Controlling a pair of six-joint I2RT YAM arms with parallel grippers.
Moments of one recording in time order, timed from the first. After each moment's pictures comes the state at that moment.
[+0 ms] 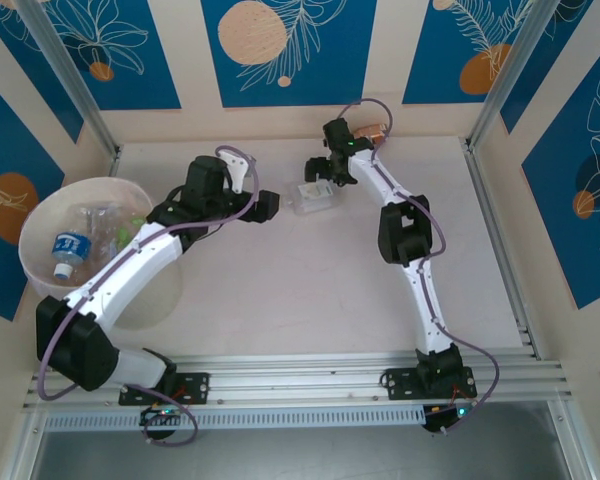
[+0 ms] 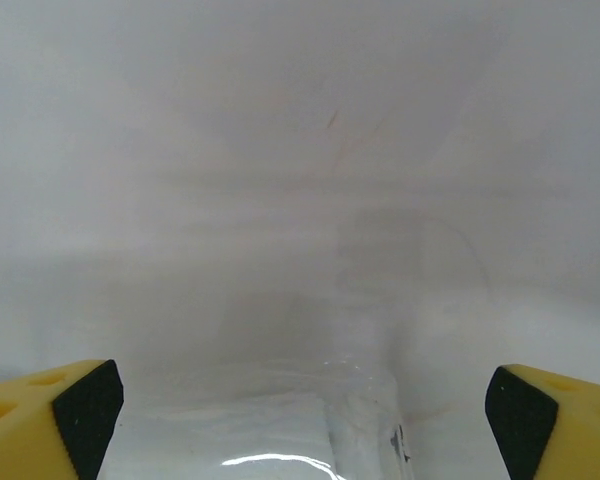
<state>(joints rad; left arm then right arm) -0.49 1.39 1.22 -0.41 0.13 -0.18 0.35 2.53 2.34 -0.89 -0.04 0.28</state>
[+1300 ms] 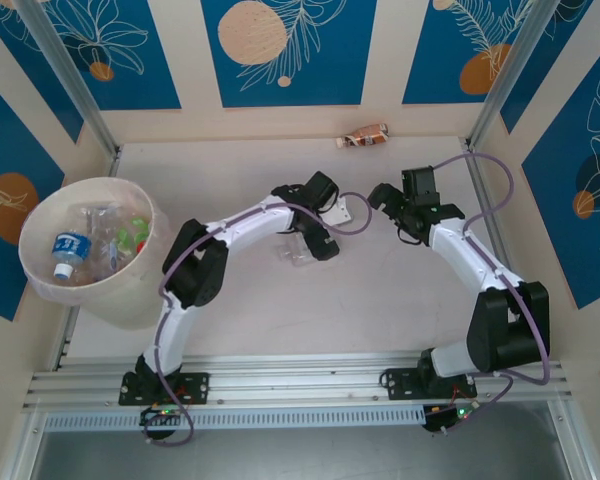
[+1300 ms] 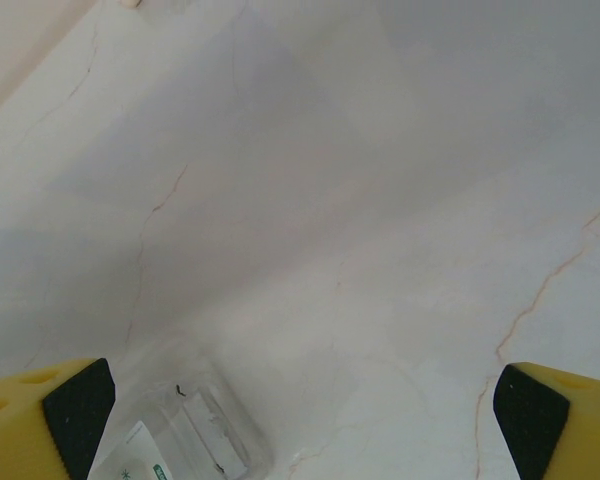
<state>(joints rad) -0.77 2.20 1.85 -0.77 0.06 0.44 0.17 1.40 1.03 -0.46 0.03 0.74</state>
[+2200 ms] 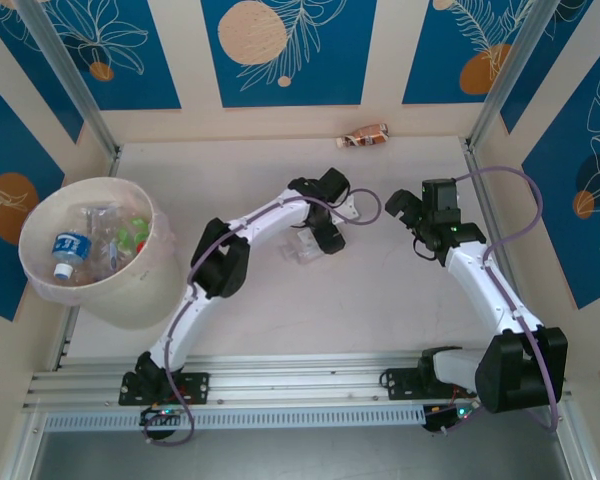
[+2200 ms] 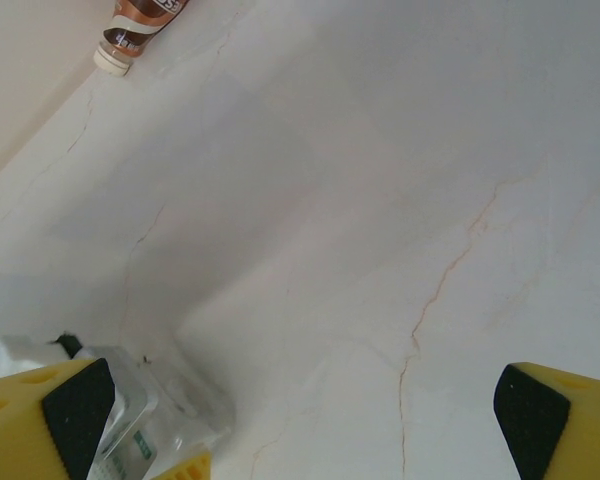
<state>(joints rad) -0.76 2.43 2.16 -0.95 0.07 0.41 0.11 1.20 0.93 -0.50 0.07 0.73</state>
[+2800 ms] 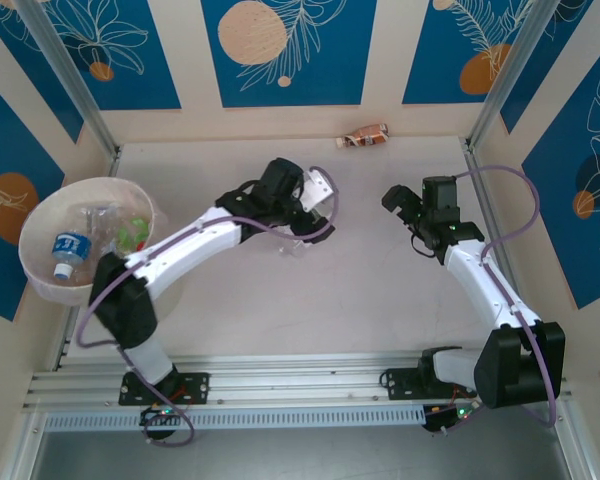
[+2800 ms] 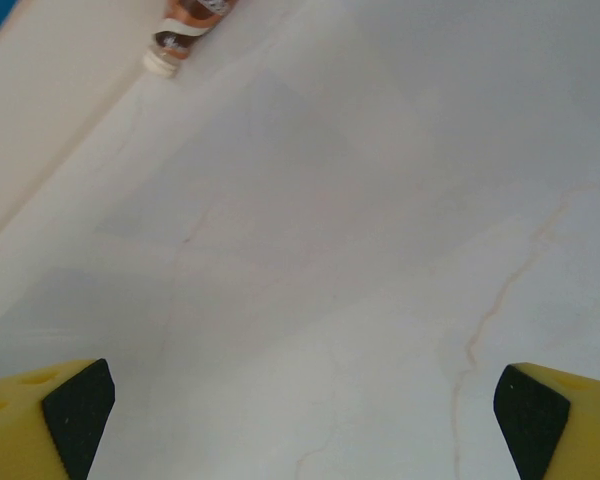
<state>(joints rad) -0.76 1.65 1.48 -0.48 0.15 0.22 0.10 1.22 0.92 -0.41 -0.03 0.75</state>
